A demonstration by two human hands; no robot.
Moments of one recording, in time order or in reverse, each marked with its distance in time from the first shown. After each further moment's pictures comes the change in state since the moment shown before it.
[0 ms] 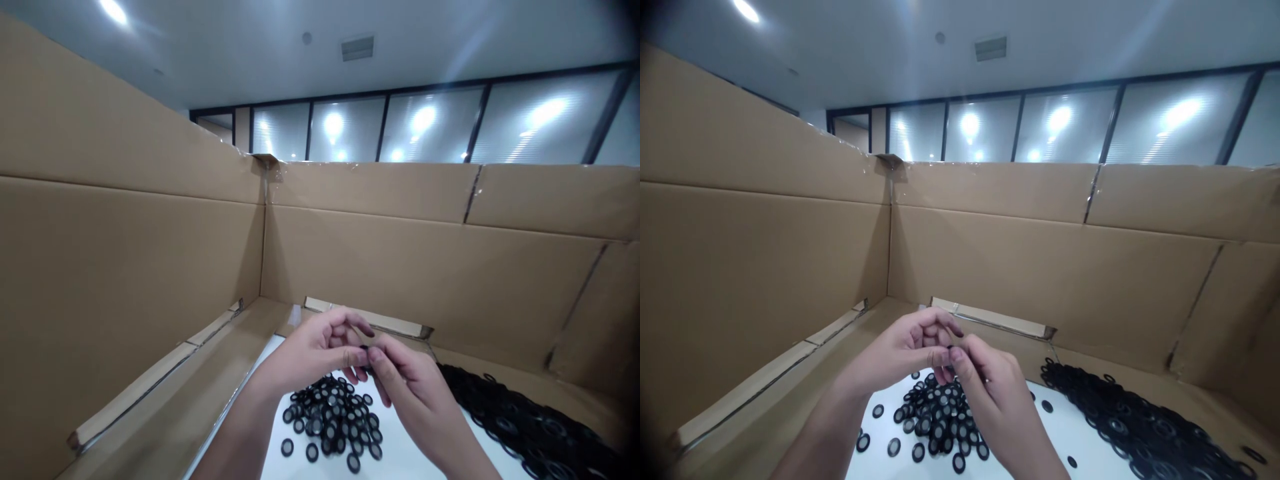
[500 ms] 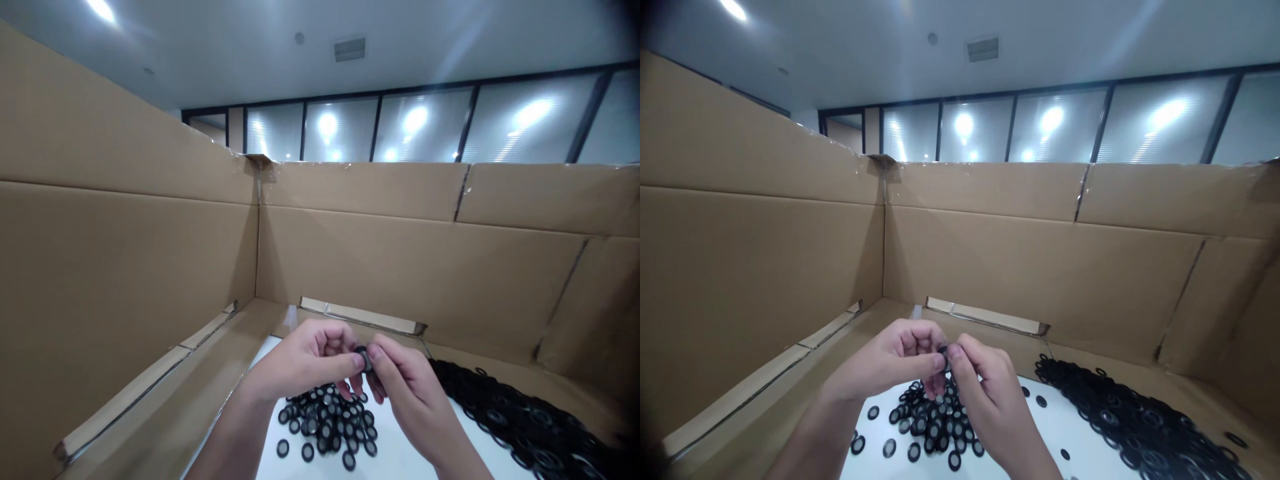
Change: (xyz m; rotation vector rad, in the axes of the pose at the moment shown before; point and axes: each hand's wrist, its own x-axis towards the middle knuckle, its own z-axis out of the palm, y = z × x) left_hand -0.005 0.006 0.006 -0.008 -0.038 -0.091; right_hand -0.002 -0.002 0.004 0.077 0.033 -0.009
